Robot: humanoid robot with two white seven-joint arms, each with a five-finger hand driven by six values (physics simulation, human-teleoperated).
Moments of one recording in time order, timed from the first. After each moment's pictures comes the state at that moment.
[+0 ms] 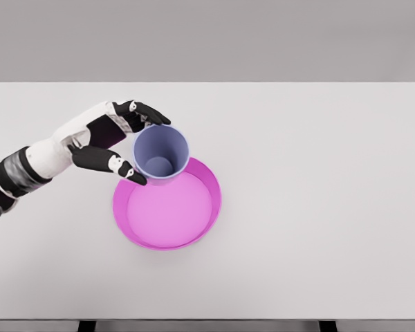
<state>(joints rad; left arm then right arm) -0.36 0.72 -0.49 -1.75 0.89 -0.21 -0.60 -0.06 0.00 -0.03 0.13 -0.03 0.11 0.04</state>
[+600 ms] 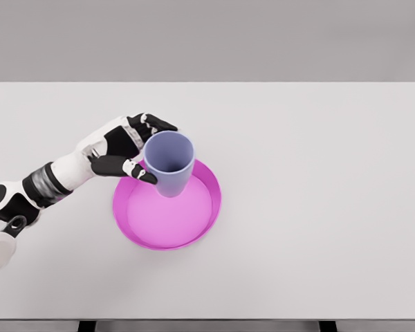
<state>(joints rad) -0.33 0.64 -0.53 -1.62 1.00 -0.13 -0.59 -0.06 0.00 -0.03 0.13 -0.03 0.11 0.04</state>
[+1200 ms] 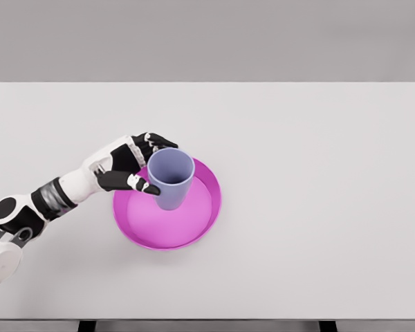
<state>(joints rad) -0.30 0.63 -0.57 -1.55 0.96 -0.13 -0.59 -0.06 0.00 -0.03 0.13 -0.03 0.11 0.04</state>
